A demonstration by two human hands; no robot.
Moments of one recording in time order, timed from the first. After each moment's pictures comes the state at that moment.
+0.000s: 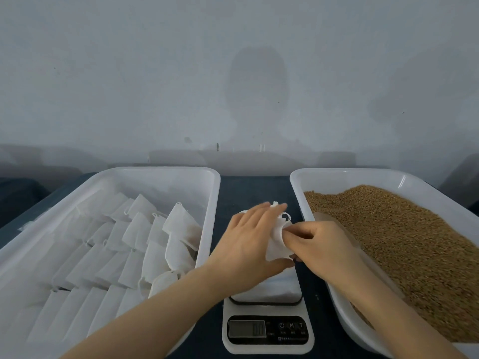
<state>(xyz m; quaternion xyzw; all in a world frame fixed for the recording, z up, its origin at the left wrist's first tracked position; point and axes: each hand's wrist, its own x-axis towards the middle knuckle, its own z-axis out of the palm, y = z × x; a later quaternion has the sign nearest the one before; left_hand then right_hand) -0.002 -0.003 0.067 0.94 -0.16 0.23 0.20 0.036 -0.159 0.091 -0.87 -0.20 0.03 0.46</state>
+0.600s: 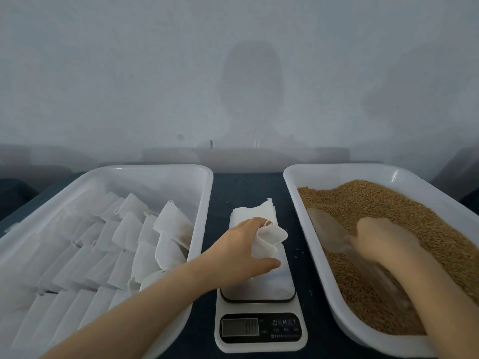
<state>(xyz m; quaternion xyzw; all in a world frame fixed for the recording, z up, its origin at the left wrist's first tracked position) 0.004 0.001 0.063 0.93 -0.04 0.01 0.36 0.096 -0.228 0.089 -0.99 -0.01 0.09 -0.03</state>
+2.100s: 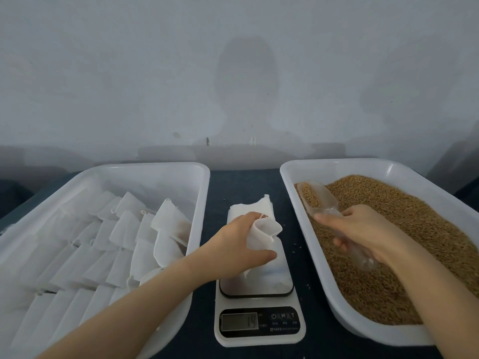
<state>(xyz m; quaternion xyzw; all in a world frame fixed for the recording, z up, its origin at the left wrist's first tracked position) 0.006 0.004 0.065 0.91 -0.02 -0.02 0.40 0.088 -0.222 0.091 -0.87 0.03 0.17 0.46</state>
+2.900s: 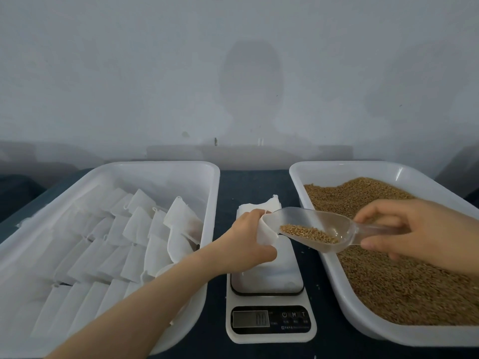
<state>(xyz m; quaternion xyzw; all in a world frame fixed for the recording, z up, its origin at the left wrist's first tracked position) 0.008 0.008 0.069 0.90 -0.02 -0.05 0.44 0.032 -0.255 0.161 -0.93 -0.25 0.13 0.23</state>
